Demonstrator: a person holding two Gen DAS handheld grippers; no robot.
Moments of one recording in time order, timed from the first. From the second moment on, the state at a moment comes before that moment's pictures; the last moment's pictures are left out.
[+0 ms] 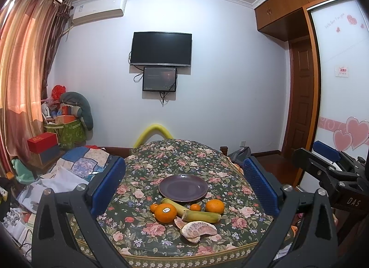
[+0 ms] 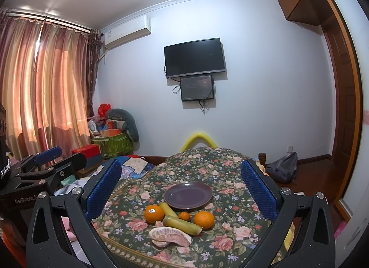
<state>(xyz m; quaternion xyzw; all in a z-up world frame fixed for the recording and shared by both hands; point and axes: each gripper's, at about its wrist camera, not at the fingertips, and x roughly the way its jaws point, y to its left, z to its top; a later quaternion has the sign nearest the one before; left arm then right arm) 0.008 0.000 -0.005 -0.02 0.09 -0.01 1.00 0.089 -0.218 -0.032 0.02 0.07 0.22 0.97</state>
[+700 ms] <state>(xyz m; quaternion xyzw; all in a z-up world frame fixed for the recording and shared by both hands) 0.011 -0.001 -0.005 -0.02 0.09 -0.01 1.00 0.089 -0.222 -0.034 0.03 0.08 0.22 0.97</state>
